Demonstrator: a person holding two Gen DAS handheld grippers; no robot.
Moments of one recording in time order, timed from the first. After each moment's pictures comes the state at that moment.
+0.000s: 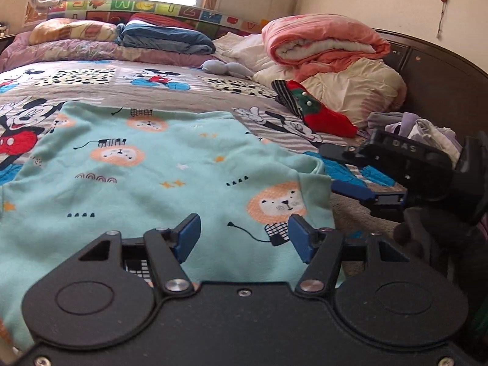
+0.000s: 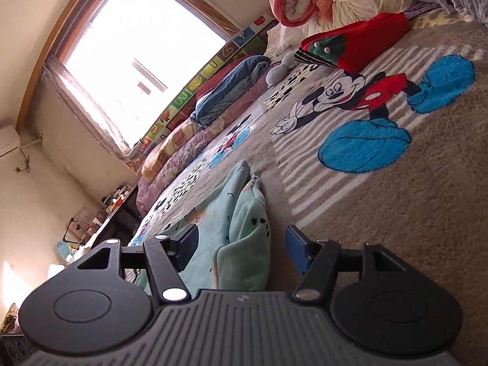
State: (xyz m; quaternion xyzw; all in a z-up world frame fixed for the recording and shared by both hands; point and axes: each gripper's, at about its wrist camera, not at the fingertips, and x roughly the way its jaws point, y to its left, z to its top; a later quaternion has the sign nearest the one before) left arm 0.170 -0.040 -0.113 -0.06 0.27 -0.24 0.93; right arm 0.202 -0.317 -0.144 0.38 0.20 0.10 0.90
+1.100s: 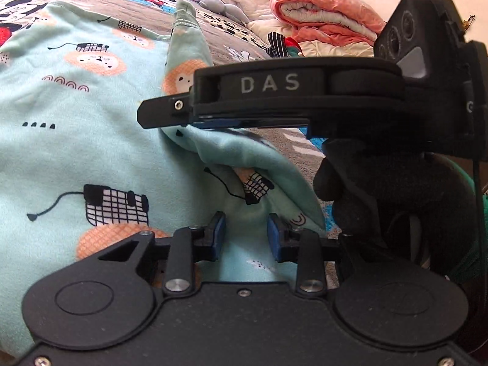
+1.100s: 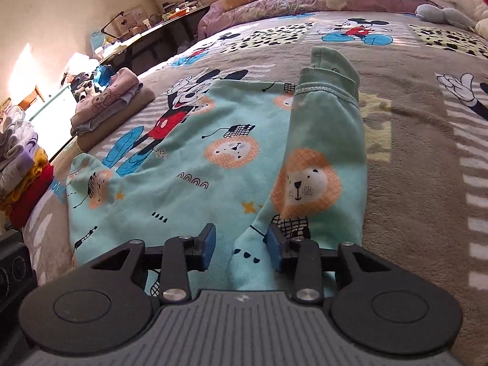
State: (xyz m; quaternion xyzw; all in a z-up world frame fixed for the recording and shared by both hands) left arm 0.187 -0.031 -0.139 -0.17 0.39 -0.27 0.86; right arm 0.273 -0.161 -0.100 0.06 0.40 0.31 0.86
